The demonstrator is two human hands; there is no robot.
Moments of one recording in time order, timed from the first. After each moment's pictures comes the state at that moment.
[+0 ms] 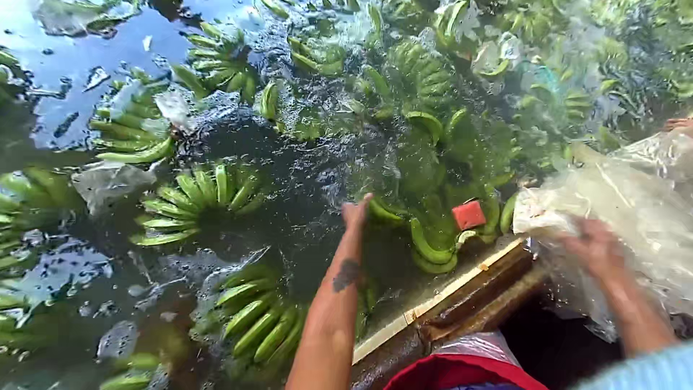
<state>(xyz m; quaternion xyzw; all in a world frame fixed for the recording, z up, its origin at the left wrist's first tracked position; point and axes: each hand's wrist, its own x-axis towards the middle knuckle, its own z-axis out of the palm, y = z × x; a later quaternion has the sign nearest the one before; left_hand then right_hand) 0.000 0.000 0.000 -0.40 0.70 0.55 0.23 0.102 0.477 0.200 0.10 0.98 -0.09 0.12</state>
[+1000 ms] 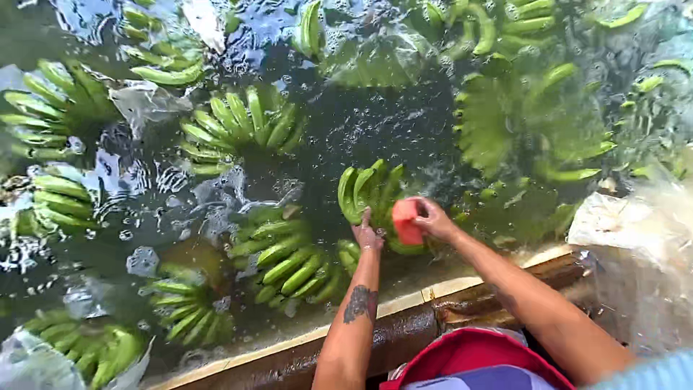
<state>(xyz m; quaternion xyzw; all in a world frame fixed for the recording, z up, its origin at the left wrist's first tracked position) 0.130 -0.020 -0.050 -0.58 0.41 0.70 -0.06 0.060 0.155 -0.031 -0.01 0.71 -0.55 0.44</state>
